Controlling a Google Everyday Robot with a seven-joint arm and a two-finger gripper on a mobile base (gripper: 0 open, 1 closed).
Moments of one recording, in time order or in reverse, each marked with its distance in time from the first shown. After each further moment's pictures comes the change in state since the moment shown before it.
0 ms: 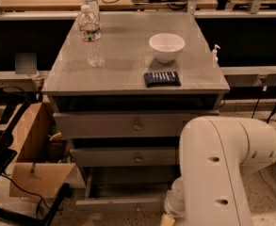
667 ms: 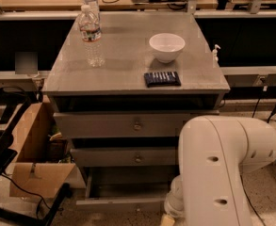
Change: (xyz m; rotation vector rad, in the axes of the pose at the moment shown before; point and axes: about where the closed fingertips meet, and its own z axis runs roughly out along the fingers) arm 0.003 0.008 -0.002 -0.055 0.025 0.015
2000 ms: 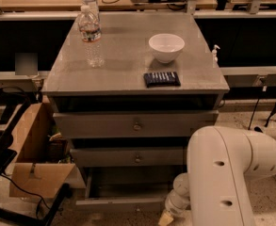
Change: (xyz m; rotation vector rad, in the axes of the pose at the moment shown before) arm 0.006 -0.014 0.031 -0.057 -0.035 0.083
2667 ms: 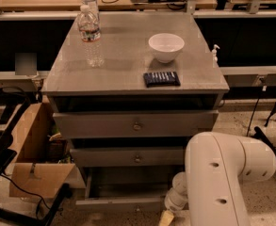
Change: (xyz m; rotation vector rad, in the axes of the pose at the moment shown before) arm -0.002 -0.029 0.022 0.009 -0.009 -0.050
